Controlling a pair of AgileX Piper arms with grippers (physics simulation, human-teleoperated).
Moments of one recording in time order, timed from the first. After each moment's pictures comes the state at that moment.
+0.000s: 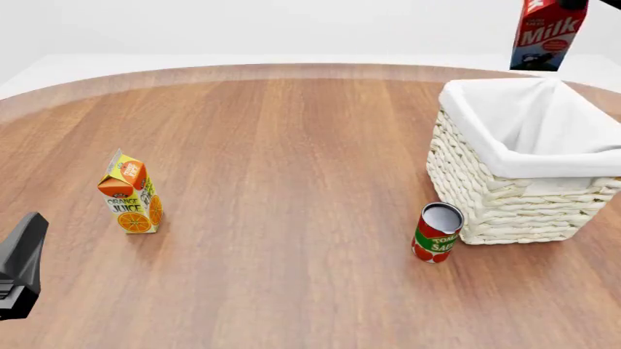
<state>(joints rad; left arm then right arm) 0.00 0.00 0.00 0.00 0.00 0.08 1.12 -1.16 0.38 -0.02</state>
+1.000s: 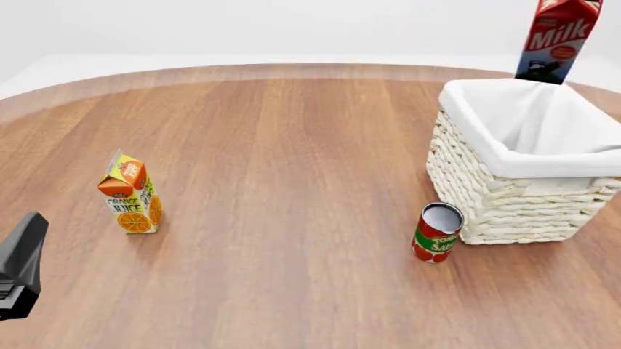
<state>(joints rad) 0.00 0.00 0.00 0.00 0.00 0.03 1.15 -1.22 0.48 0.13</state>
